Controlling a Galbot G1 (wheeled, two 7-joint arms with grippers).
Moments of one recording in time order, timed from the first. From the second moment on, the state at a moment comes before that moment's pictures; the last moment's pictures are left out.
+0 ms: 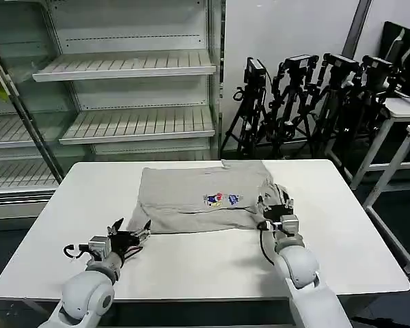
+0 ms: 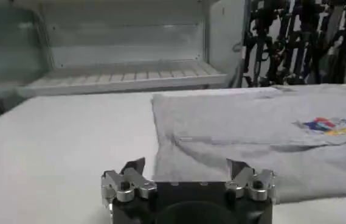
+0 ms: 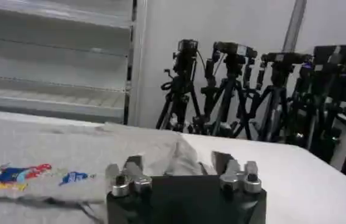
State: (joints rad) left arm 1.20 -1.08 -0.36 -1.97 -0.58 0.55 -0.29; right arm -1.04 1.33 0.36 1.73 0.17 -0.40 0.22
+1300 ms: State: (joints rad) left arm 1.28 -1.08 -0.39 -2.01 -0.70 0.57 -0.30; right arm -1.18 1.32 0.39 1.83 0.34 -0.49 0.24
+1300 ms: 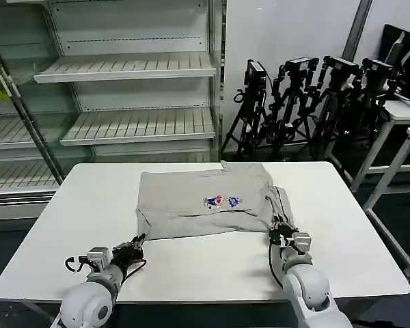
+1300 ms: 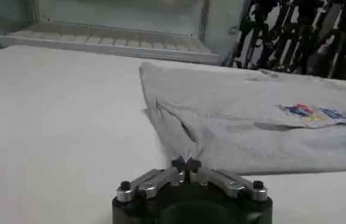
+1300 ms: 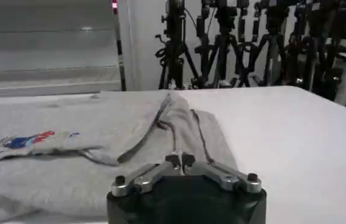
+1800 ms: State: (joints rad) left arm 1.41 -1.06 -0.45 -2.18 -0.68 0.57 -0.31; right arm -1.47 1.31 0.45 2.12 0.33 -0.50 0.25
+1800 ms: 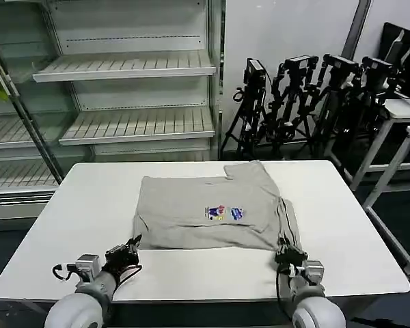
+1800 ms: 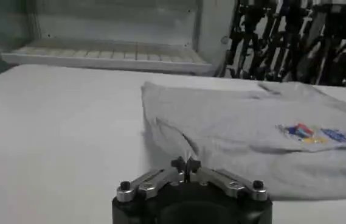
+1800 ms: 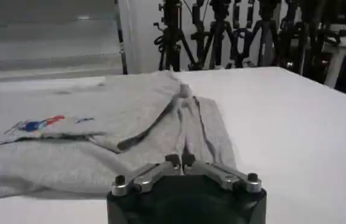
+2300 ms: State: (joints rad) left arm 1.63 -1.07 -0.53 -2.34 -0.67 0.58 -0.33; right arm -1.69 1.30 0.52 2.36 0.28 -0.51 0.25
